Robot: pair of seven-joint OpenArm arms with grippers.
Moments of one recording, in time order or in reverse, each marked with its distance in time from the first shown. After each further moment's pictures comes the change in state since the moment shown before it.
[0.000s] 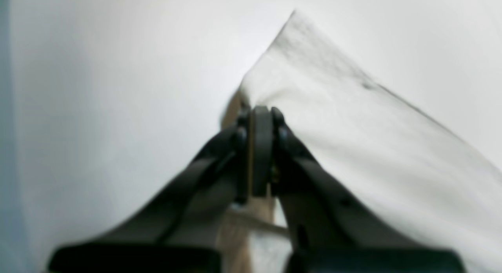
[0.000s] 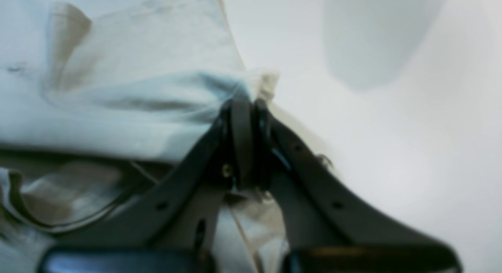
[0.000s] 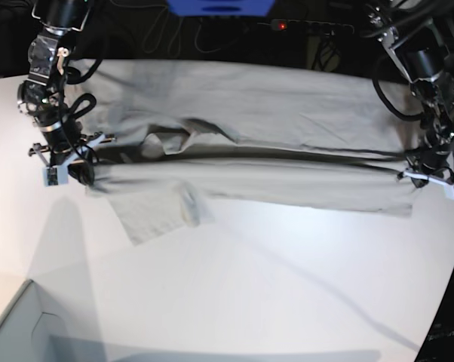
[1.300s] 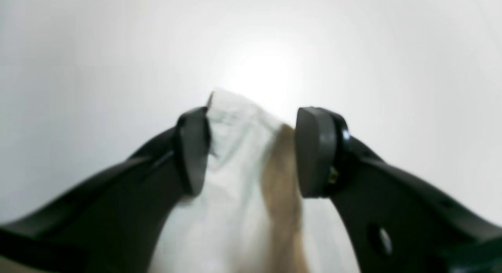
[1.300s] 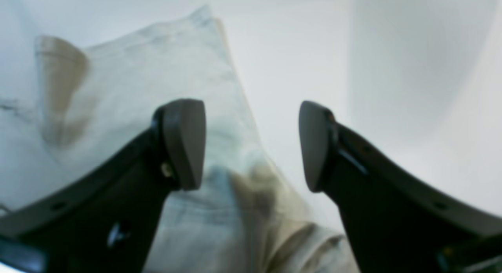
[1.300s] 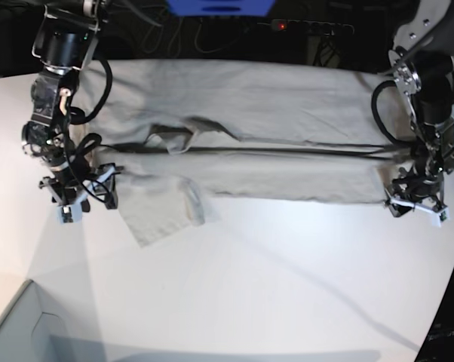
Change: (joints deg) left arm -15.3 -5.7 10.4 -27.3 0.2 1.1 -12.8; right arm 10.2 0.7 -4.0 -4.2 -0.3 0.0 -10.7
